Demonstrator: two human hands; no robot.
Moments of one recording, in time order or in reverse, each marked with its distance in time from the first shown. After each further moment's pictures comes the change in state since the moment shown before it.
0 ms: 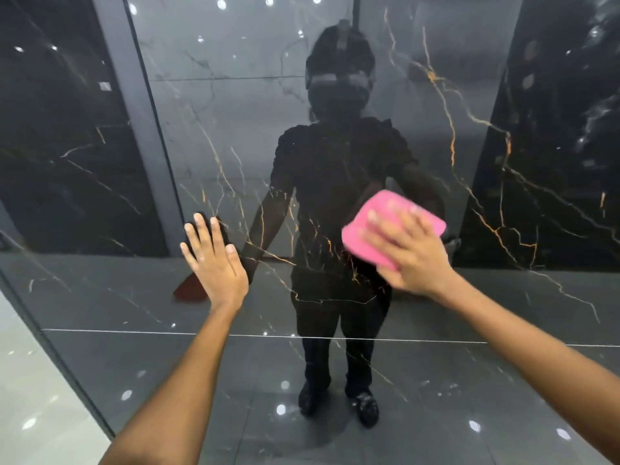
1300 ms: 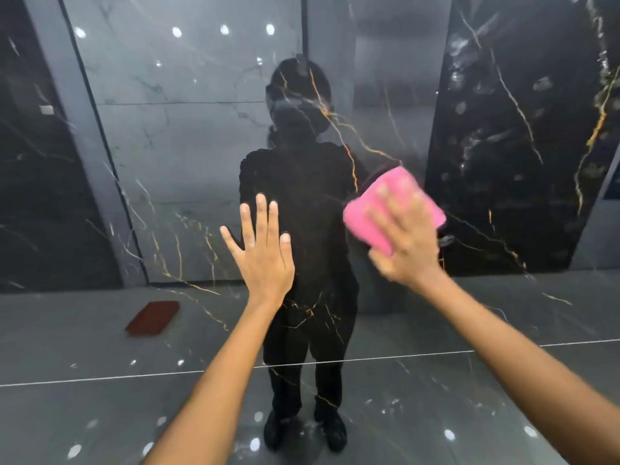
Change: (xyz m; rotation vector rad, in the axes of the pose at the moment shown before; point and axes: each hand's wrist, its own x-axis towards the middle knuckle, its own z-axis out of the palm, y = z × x) left_hand -0.012 0.202 0.037 -0.081 0.026 0.265; right_hand -0.045 0.100 -0.018 0.049 0.137 0.317
